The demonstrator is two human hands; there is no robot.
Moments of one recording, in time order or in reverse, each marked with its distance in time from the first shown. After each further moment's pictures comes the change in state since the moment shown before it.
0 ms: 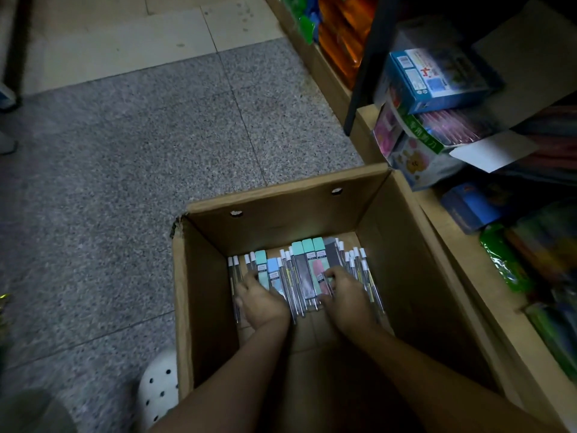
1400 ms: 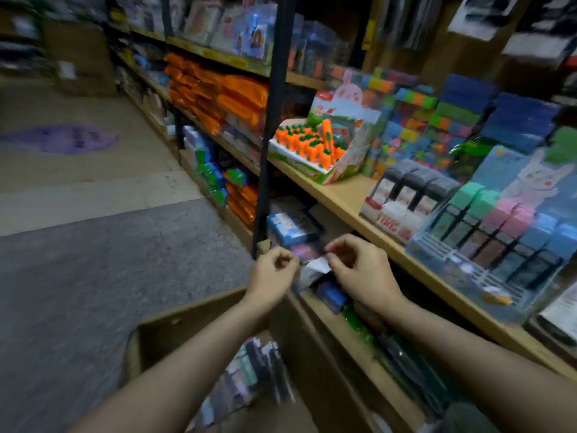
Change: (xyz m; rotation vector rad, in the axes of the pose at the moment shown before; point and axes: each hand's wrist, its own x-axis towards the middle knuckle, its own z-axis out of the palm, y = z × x) left_hand -0.129 0.209 -0.133 -0.501 -0.568 0.933; right_hand -0.147 -0.090 -0.295 0.053 0.699 -0.372
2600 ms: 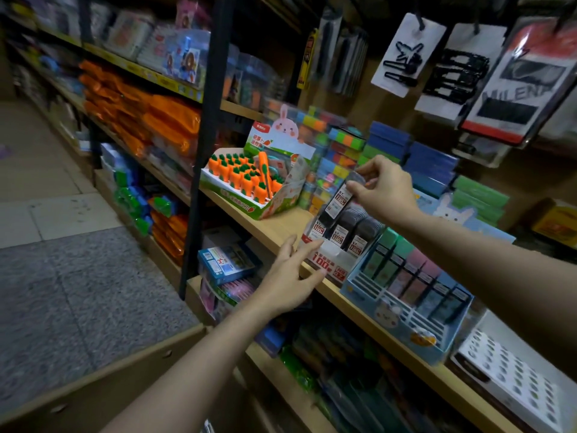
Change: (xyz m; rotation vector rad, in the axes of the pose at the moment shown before) left_hand 0.053 0.089 0.088 0.137 -0.442 0.325; right_hand 0.140 0.007 -0.154 -0.262 0.363 0.049
